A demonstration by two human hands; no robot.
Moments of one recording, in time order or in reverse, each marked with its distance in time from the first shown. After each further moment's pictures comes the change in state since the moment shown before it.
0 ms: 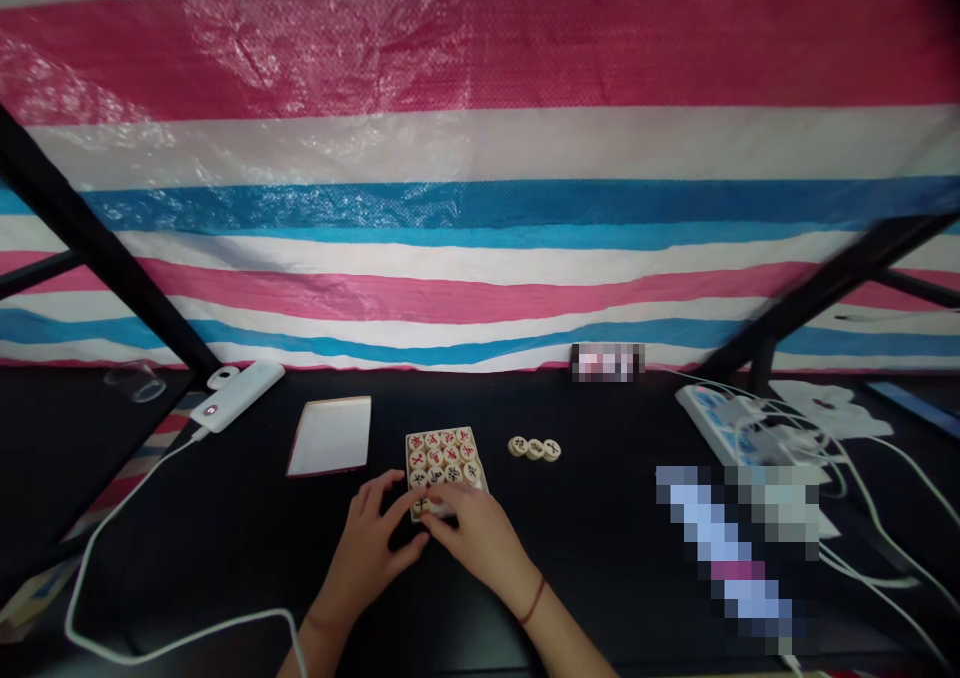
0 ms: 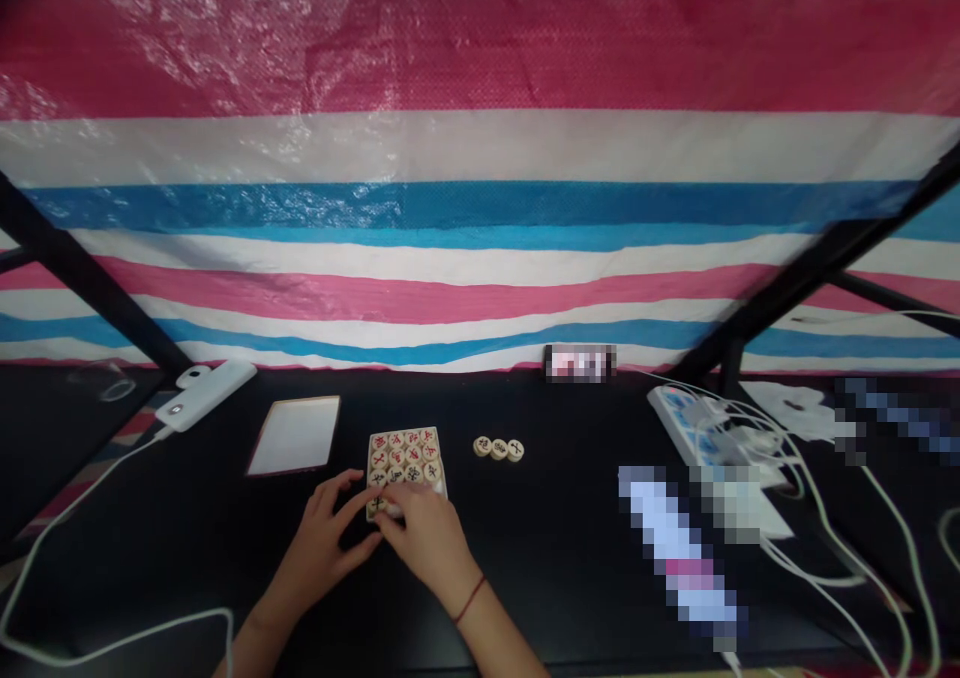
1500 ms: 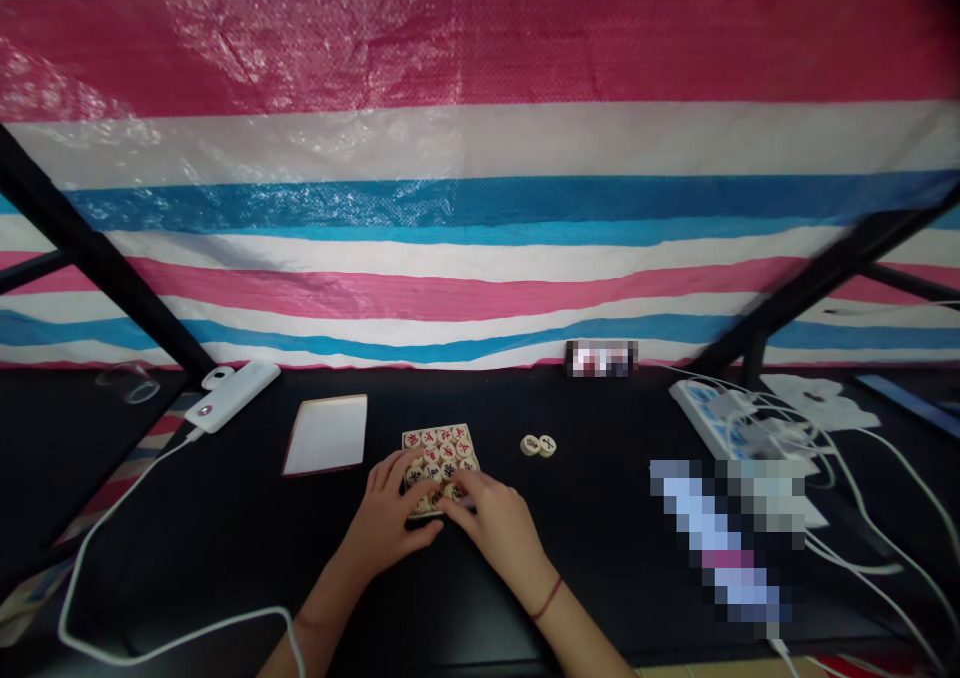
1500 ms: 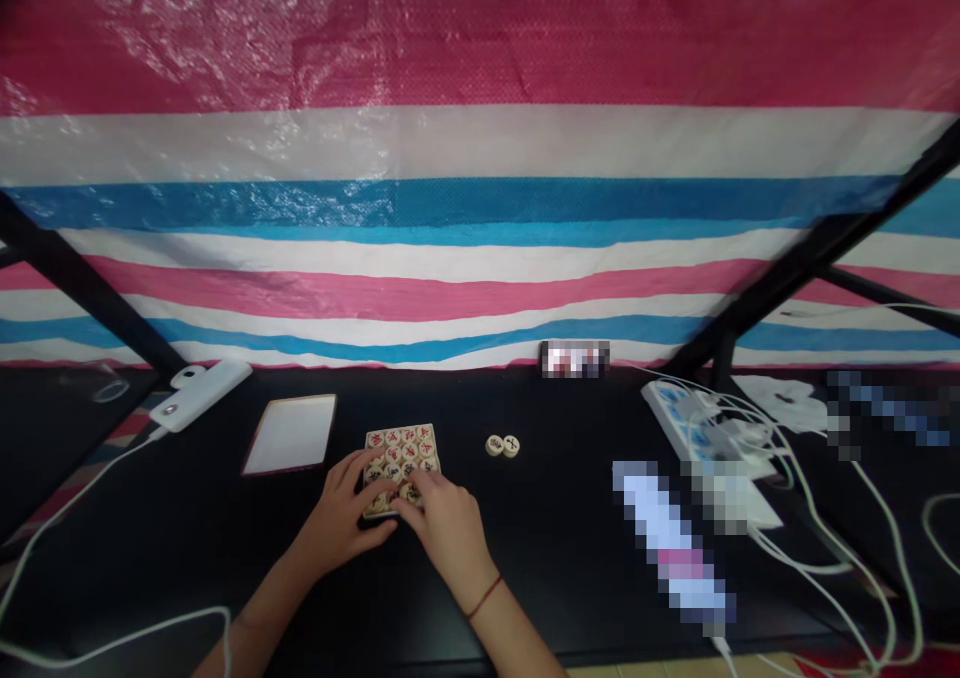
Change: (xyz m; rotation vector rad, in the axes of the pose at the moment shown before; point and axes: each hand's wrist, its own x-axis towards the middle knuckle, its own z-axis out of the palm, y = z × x) left_hand 0.032 0.006 0.006 0.017 0.012 0.200; right_hand -0.009 0.013 -0.015 -0.212 0.041 0.150
